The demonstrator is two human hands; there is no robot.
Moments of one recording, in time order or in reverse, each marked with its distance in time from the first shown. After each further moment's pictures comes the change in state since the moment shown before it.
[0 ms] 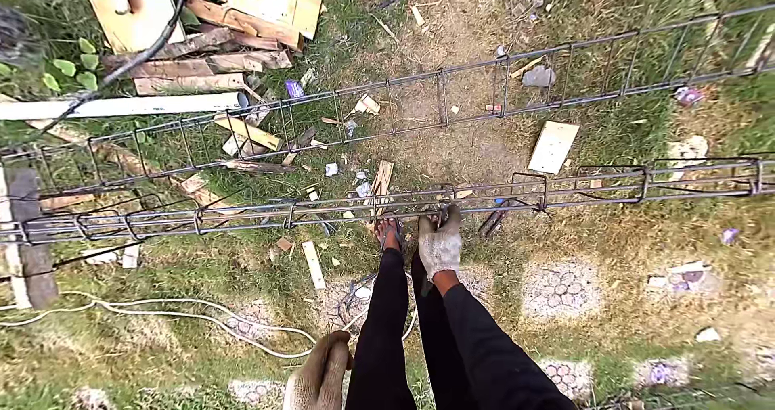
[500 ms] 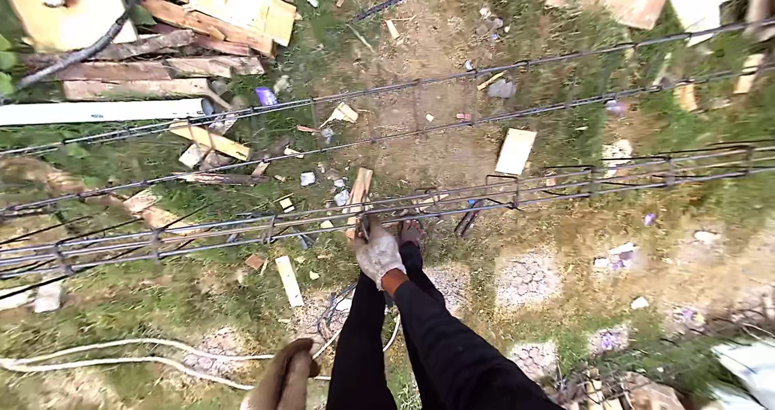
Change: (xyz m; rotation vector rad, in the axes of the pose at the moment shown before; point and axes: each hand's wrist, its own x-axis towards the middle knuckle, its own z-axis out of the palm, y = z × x) left_hand 0.021 -0.020 -0.041 -0.065 0.018 0.053; right_hand -0.031 -0.056 0.058 -0.214 -0.365 -0.149
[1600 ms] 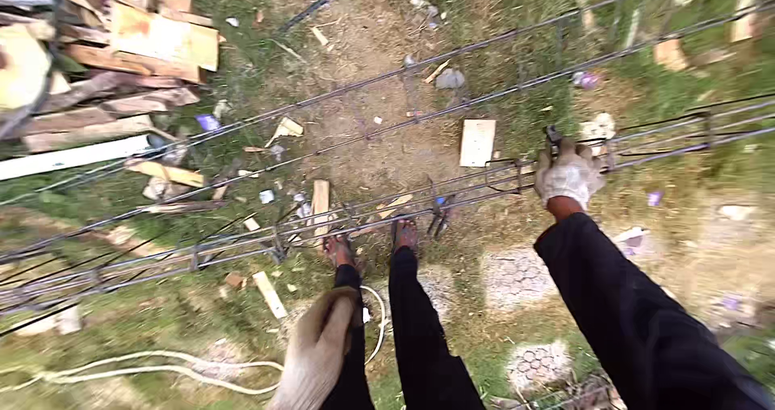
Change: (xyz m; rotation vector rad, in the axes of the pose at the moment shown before) left_hand 0.024 0.175 0.201 -0.068 -0.169 0.048; right_hand 0.100 0.303 -0.450 -0.450 0.813 0.222
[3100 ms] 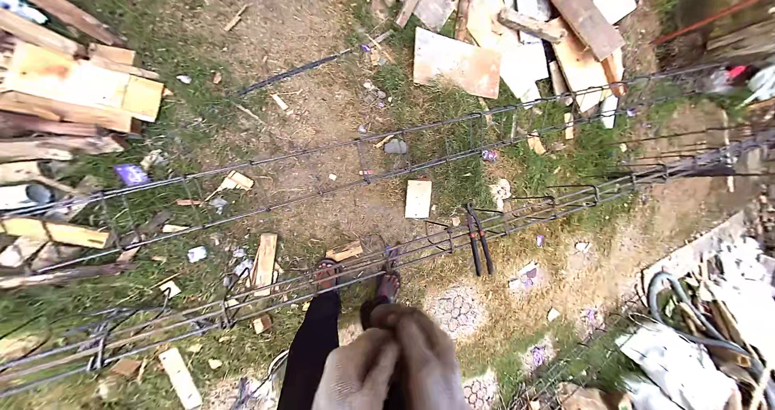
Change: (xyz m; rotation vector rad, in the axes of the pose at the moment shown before) left_hand 0.012 0.124 0.018 -0.105 -0.350 0.278; right_hand -0.257 -0.170 -0.198 1.321 -0.514 0.138
